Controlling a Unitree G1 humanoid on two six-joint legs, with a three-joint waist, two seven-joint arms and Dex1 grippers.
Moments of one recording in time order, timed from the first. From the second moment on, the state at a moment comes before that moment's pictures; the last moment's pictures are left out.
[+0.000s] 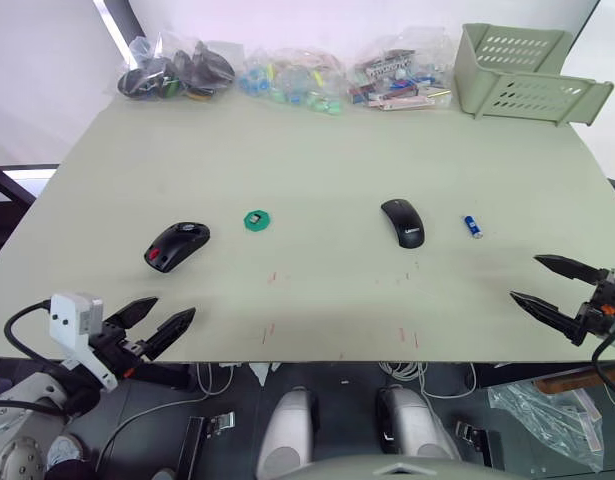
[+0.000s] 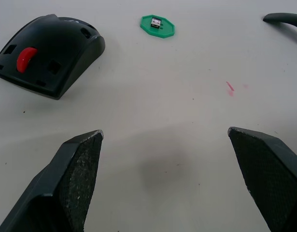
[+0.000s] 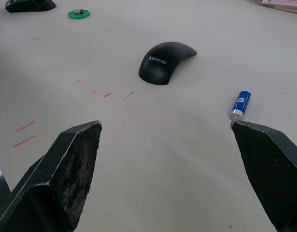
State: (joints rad) left arm 0.43 0.64 0.63 -0.34 -0.71 0.54 -0.79; right arm 0.18 -0.75 -0.48 -0.15 0.59 0.21 1.13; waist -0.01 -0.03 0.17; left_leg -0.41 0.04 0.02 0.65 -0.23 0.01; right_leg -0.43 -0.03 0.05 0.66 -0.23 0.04
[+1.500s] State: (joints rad) left arm -0.65 1.02 0.16 1.02 -0.20 0.03 -1.38; right arm -0.07 -0.75 -0.24 -0.64 0.86 0.45 0.99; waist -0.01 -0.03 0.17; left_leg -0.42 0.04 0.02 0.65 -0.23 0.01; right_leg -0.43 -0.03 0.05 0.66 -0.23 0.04
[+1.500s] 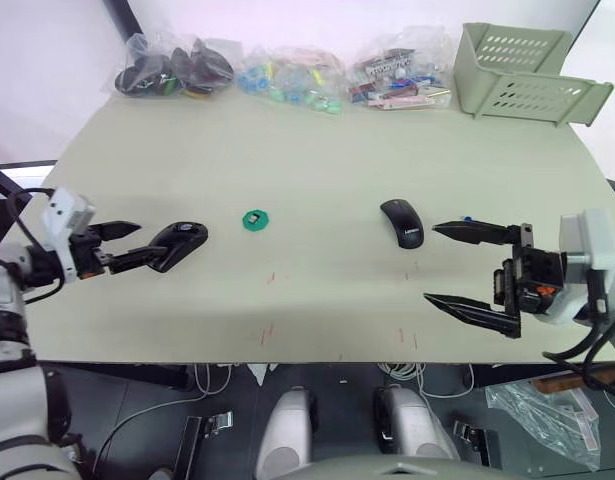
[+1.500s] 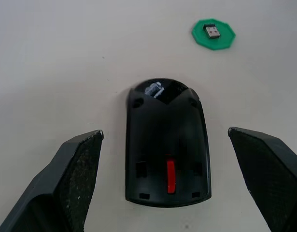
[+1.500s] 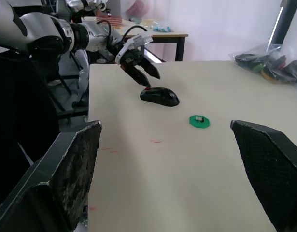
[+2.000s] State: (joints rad) left arm -0.80 0.93 0.06 1.17 -0.04 -0.03 -1.26; right arm -0.02 -0.75 -0.25 -0.69 0.87 0.45 0.93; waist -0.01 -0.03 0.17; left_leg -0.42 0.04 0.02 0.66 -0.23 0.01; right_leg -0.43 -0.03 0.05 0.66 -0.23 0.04
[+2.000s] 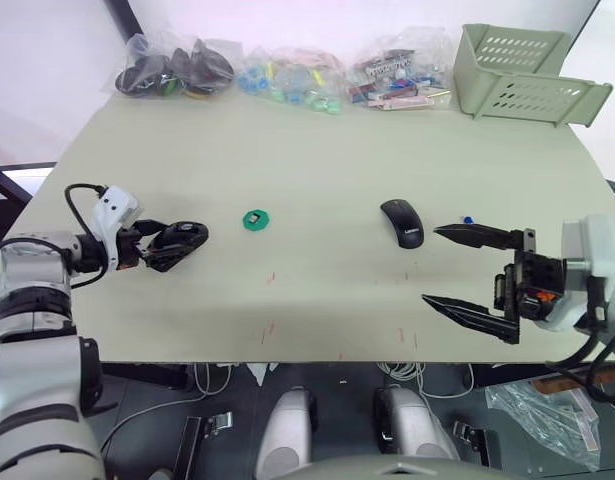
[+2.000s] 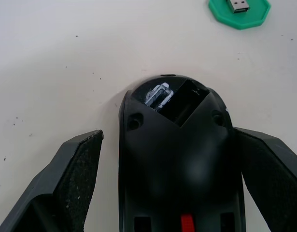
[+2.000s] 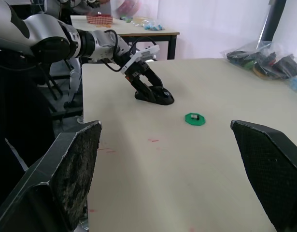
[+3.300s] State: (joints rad) left arm -0.50 0.87 -0.06 -0.05 -0.27 0.50 -1.40; right arm 0.13 -0.77 -0.33 -0.63 0.83 0.39 1.00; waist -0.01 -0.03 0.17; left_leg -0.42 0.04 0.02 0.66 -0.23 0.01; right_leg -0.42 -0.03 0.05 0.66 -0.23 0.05
